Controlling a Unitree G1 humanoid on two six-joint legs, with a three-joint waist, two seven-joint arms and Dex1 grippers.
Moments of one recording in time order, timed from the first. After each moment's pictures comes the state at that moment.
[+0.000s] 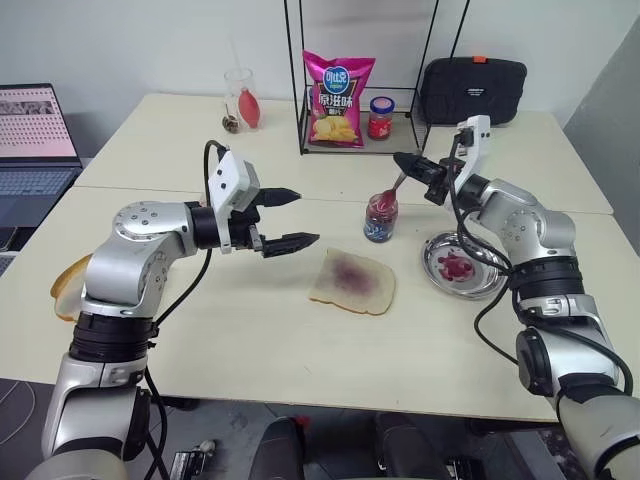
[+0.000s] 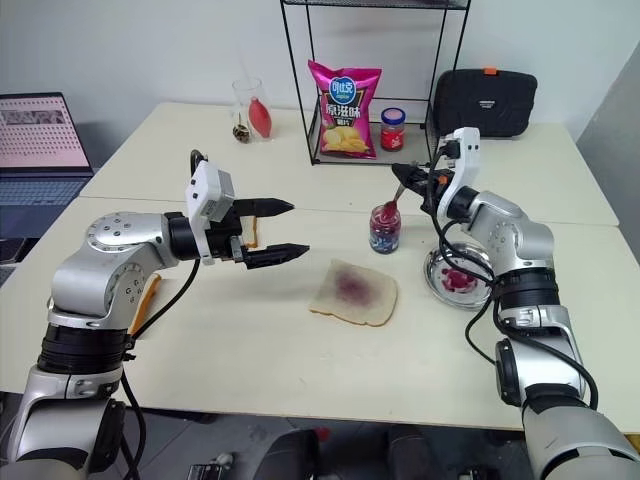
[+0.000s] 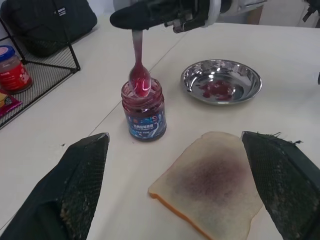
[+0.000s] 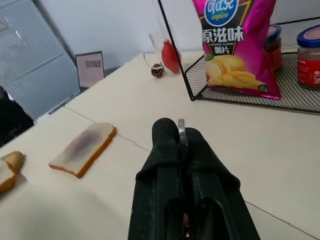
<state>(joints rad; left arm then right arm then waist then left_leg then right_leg) -0.64 0.68 0.01 -0.04 -0.41 0.52 -1.09 -0.95 -0.40 -0.05 0.50 0.51 0.53 0.67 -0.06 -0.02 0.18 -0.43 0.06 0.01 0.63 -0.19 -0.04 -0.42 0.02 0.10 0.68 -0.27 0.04</state>
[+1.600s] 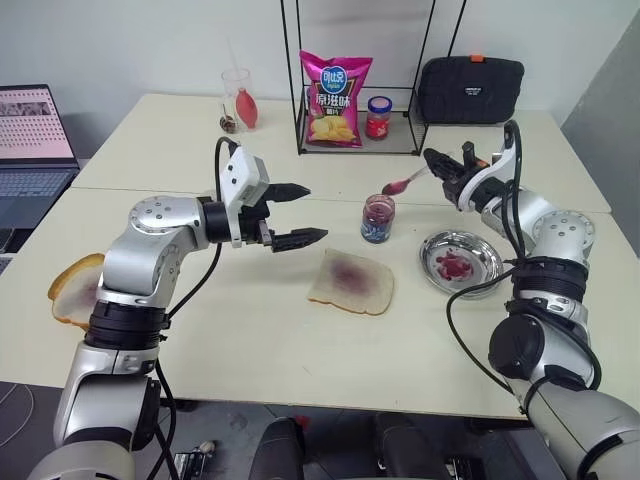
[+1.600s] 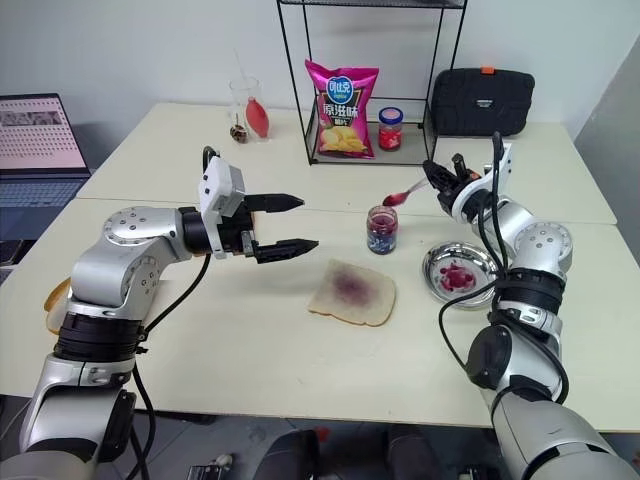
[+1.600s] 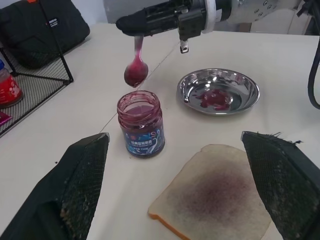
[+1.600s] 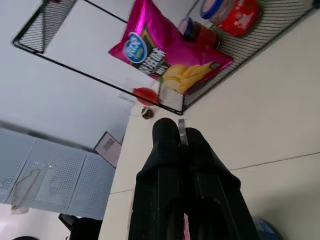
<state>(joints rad) -0.69 0.66 -0.03 0.04 -0.41 0.45 -1.12 -1.00 -0.22 -0.62 0.39 0.90 1.04 0.09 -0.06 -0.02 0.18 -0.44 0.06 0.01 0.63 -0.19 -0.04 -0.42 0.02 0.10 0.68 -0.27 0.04</state>
